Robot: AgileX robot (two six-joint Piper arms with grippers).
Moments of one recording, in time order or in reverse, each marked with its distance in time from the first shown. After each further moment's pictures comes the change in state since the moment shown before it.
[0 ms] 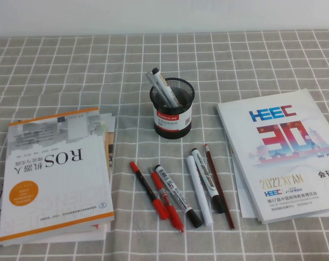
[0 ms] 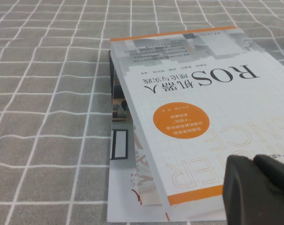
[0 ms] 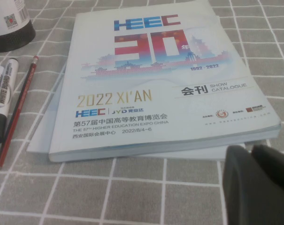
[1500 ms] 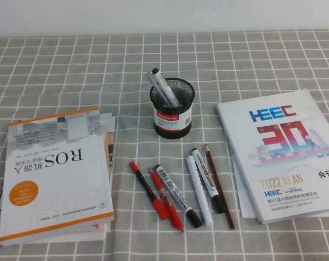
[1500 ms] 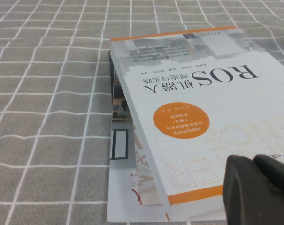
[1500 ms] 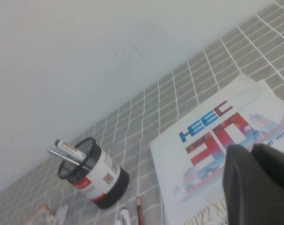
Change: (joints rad) right arm 0.000 0.000 0.000 0.598 -0.256 0.002; left arm 0.000 0.000 0.000 0.000 0.000 0.000
